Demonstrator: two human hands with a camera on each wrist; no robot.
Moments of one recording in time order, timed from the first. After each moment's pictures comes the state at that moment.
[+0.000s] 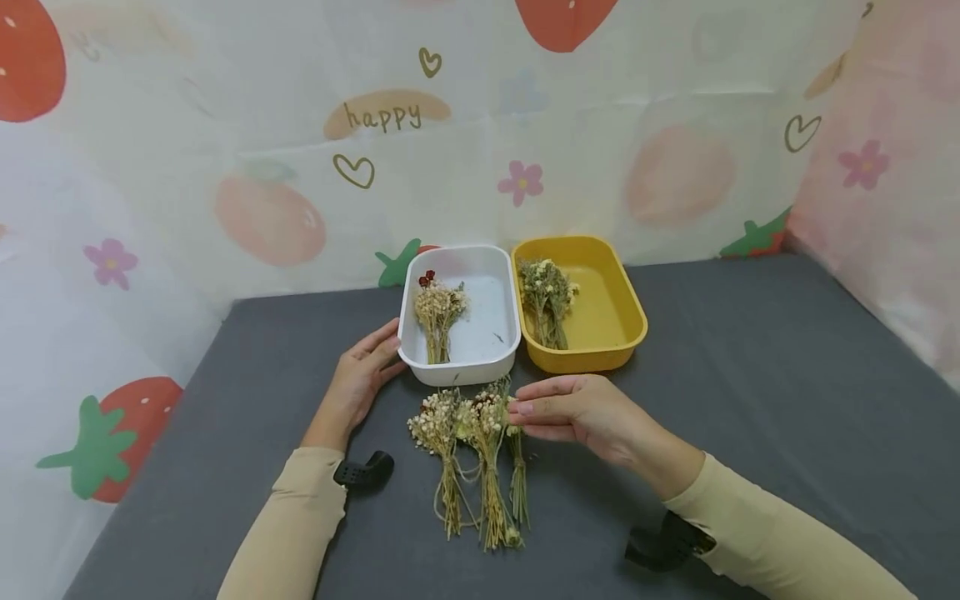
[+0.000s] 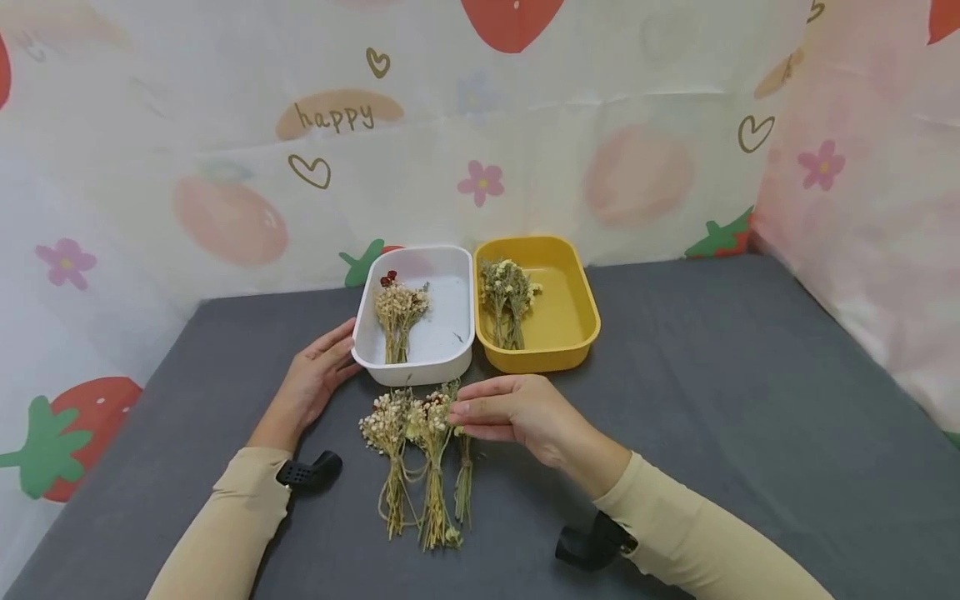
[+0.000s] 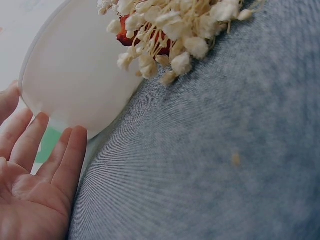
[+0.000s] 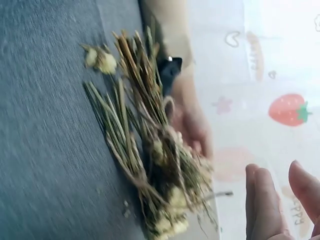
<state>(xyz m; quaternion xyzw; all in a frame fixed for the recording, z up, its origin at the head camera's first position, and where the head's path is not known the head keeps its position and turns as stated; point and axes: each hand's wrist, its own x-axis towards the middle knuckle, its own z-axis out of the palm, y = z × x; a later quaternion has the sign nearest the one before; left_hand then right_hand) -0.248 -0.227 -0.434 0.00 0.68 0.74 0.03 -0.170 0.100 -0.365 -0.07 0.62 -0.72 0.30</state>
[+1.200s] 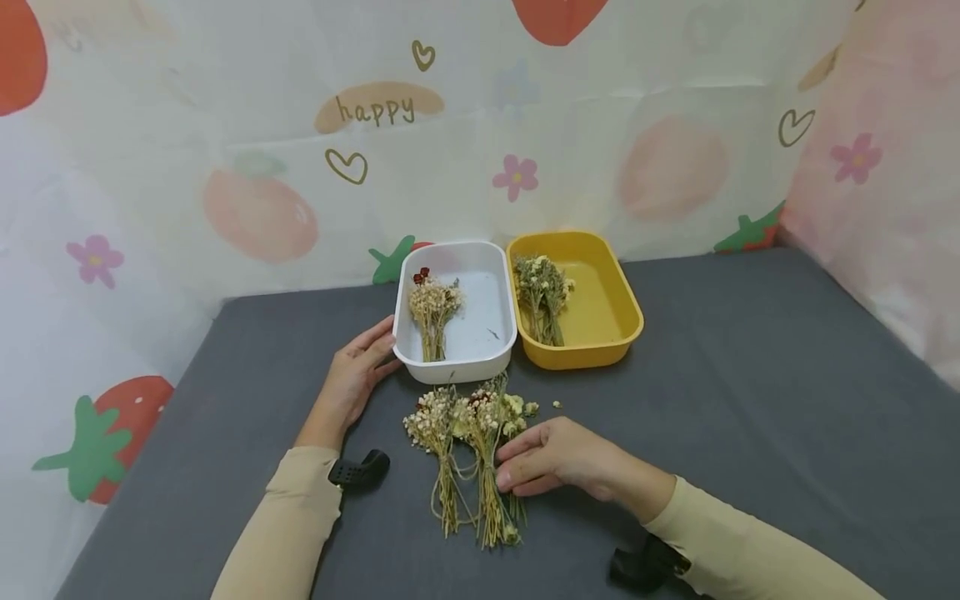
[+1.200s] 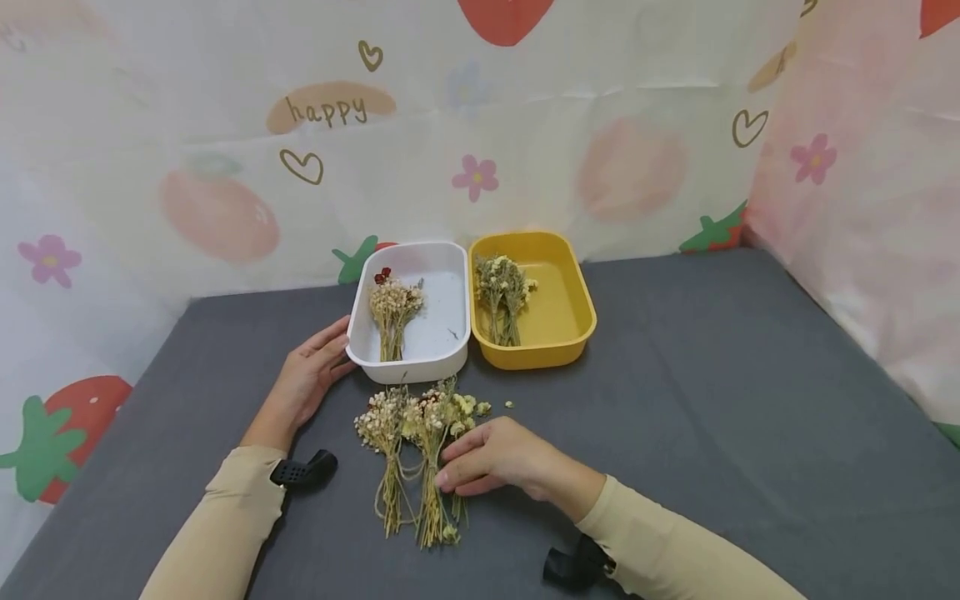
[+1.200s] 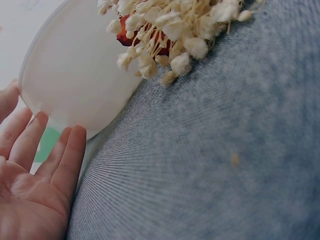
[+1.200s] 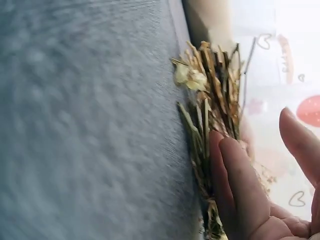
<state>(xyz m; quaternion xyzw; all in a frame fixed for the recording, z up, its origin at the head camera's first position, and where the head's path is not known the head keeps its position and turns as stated) -0.249 -0.229 -0.434 0.00 0.68 0.73 0.03 -0.154 0.086 -0.403 -0.10 0.68 -0.62 0.38</state>
